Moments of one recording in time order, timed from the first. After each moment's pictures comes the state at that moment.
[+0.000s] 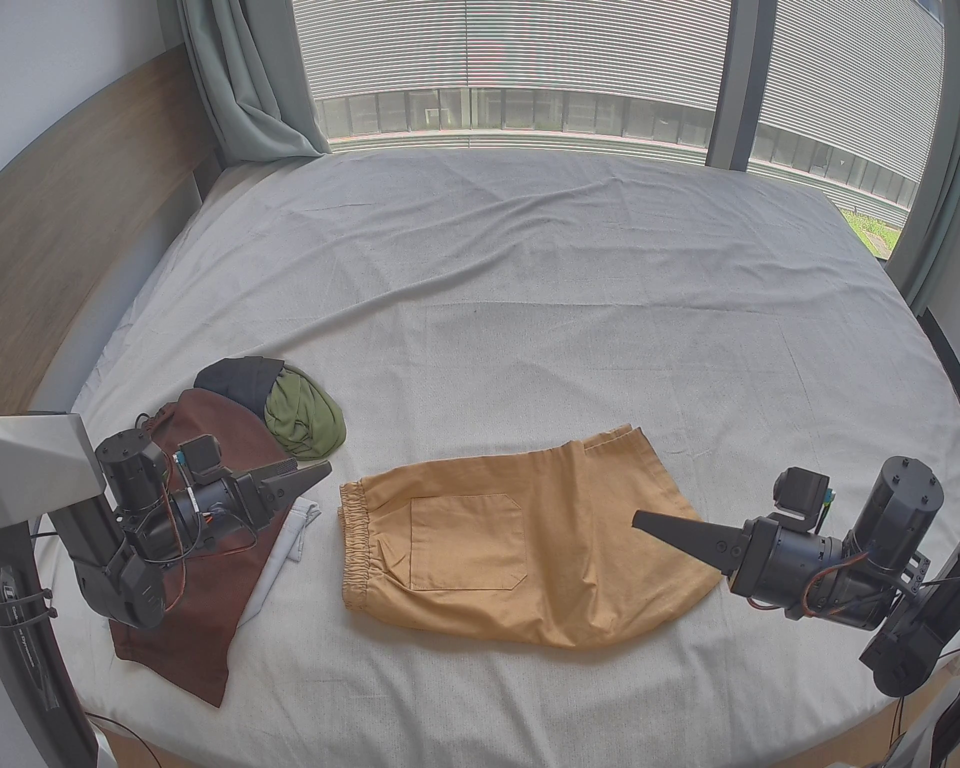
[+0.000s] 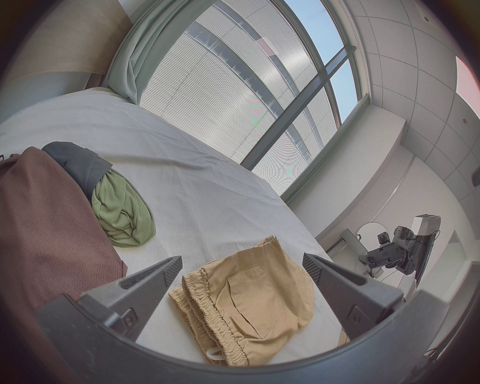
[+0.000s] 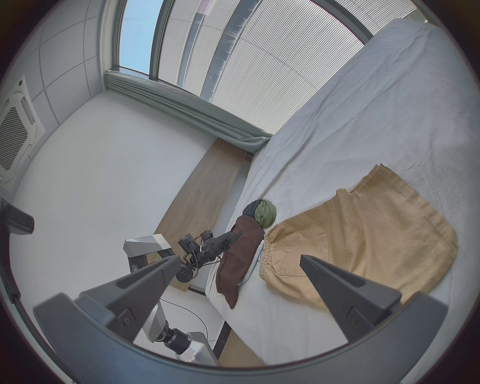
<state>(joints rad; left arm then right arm) 0.00 2.17 -0.51 -1.55 -0.76 -0.40 0.51 1.78 -0.19 -1.53 0.45 0.74</state>
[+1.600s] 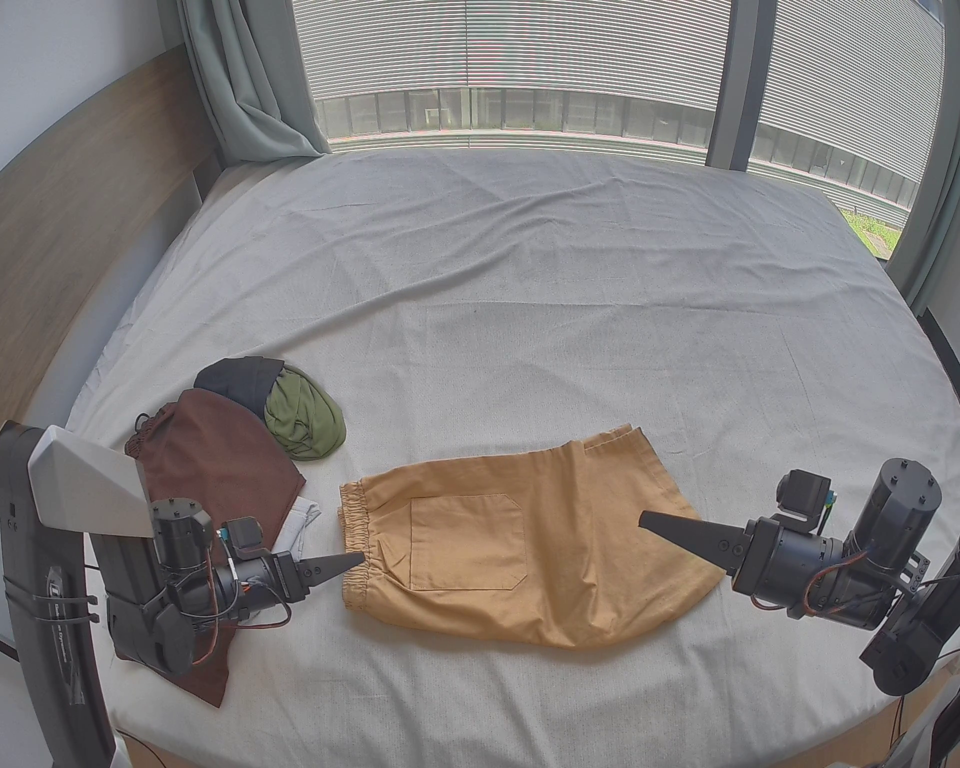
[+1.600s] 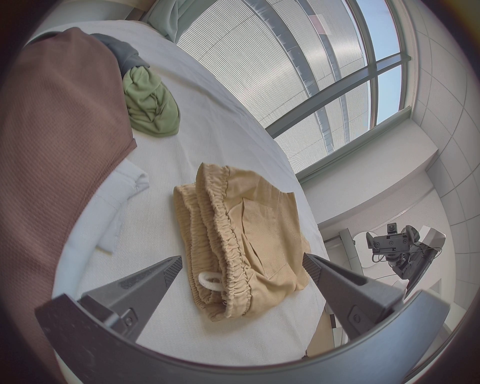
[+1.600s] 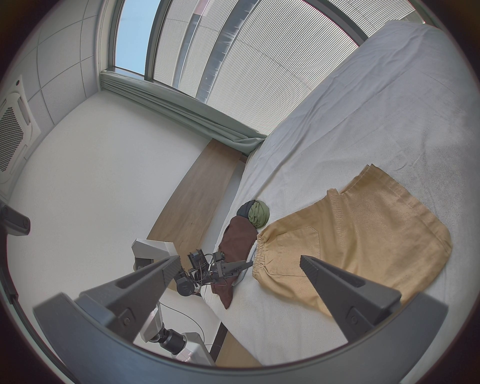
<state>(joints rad) -0.07 2.35 -0.39 -1.55 -0.73 -0.47 0.48 1.79 -0.17 -1.54 0.45 0.73</state>
